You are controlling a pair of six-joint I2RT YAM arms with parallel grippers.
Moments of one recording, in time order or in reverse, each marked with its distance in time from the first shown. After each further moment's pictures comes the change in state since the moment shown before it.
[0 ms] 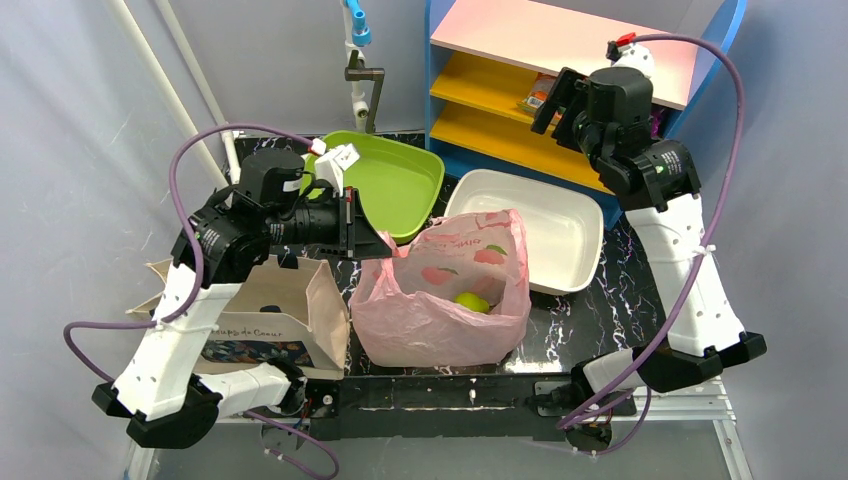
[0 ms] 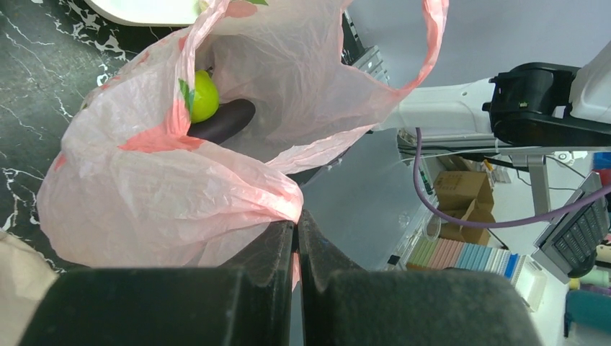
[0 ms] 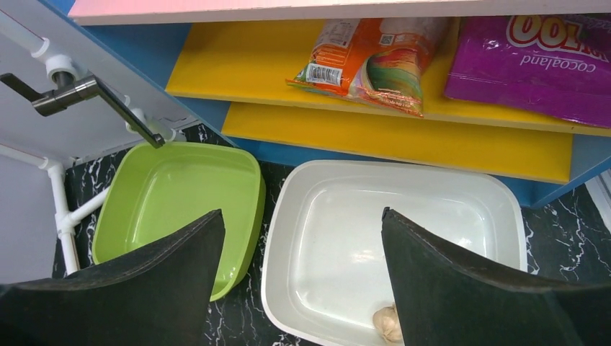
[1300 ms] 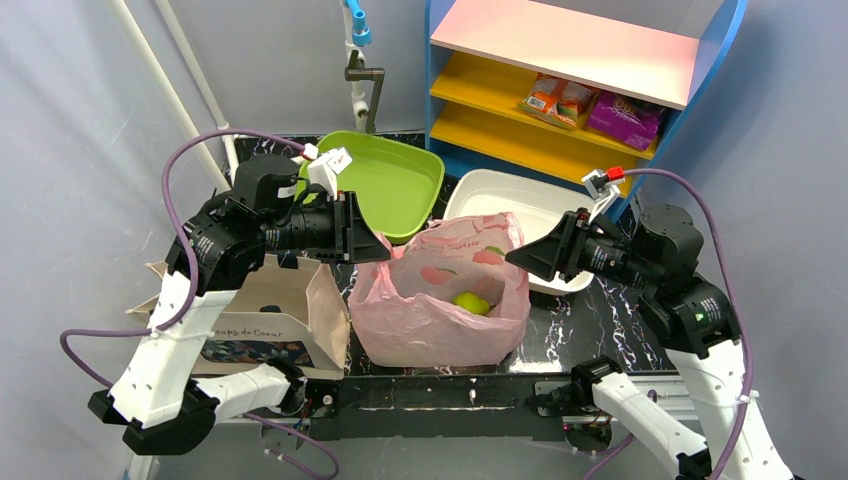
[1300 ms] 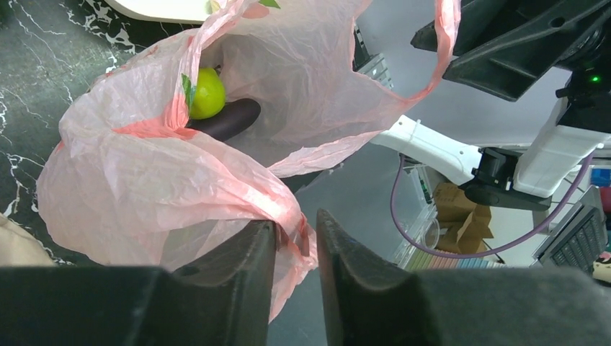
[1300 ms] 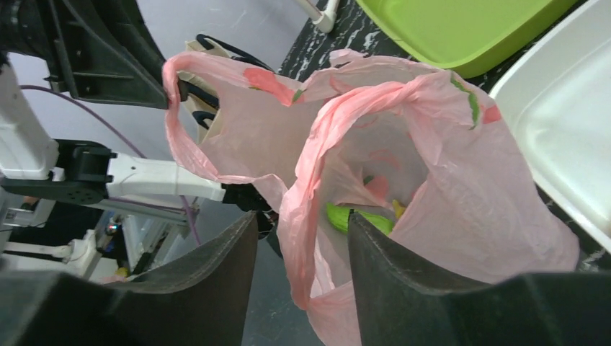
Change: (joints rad) left arm 0.005 -0.032 -0.007 -0.018 -0.038 -0.014; right arm -0.044 -0.686 -0.774 0.188 -0.988 0.093
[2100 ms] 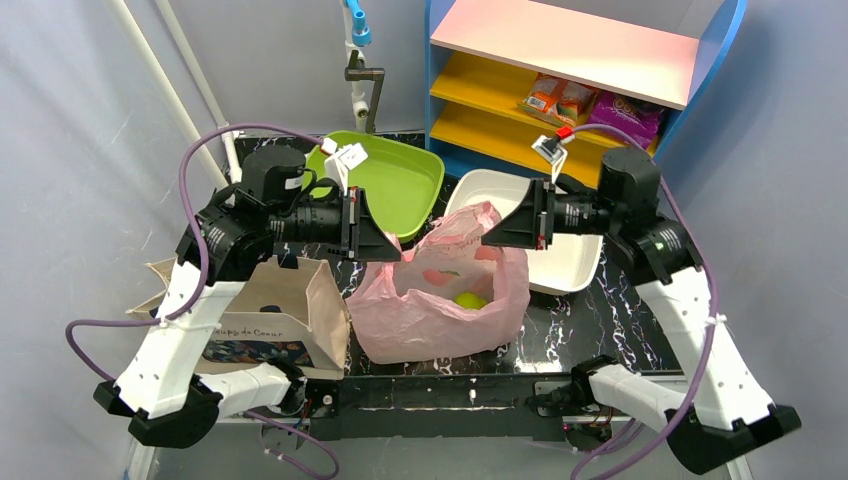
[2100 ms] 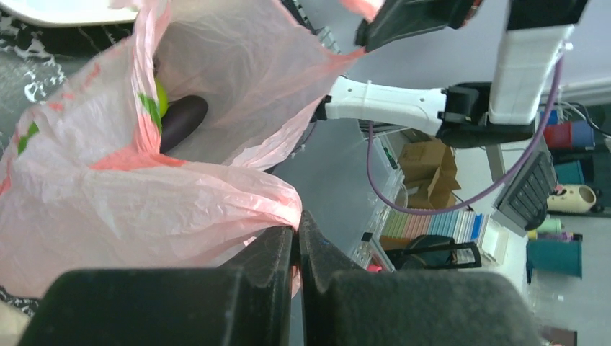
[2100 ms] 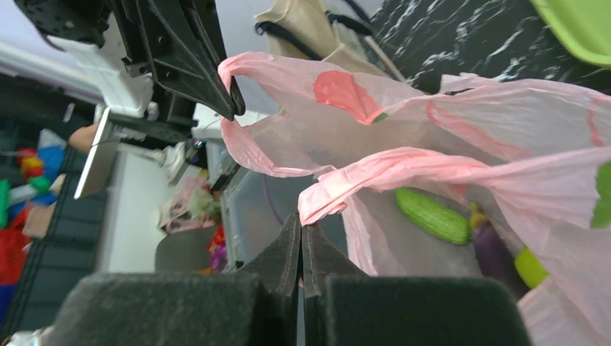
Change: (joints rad) left arm 0.000 0.021 -0.018 0.076 0.166 -0.007; right arm 0.006 0.262 0.122 0.119 -0.359 0.038
